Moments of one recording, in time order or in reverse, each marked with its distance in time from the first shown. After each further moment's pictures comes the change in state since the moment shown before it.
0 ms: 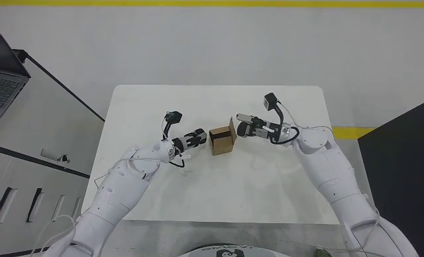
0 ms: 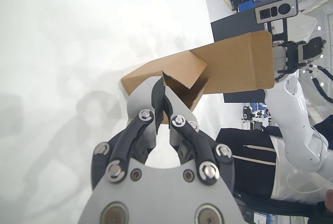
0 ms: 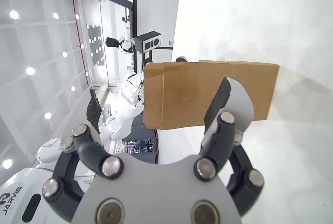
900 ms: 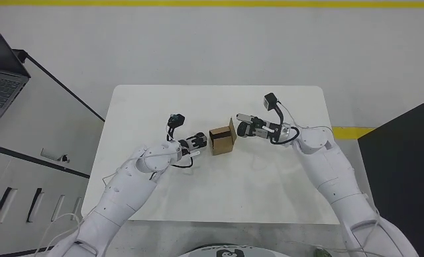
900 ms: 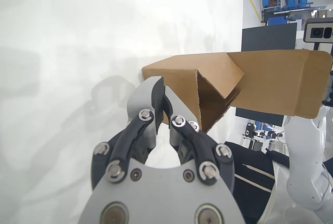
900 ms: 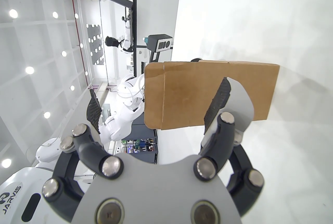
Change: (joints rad) left arm -0.010 -0.024 0.053 -0.058 0.024 0.334 0.002; right arm 0.000 0.000 0.000 0.001 0.001 0.000 -0.001
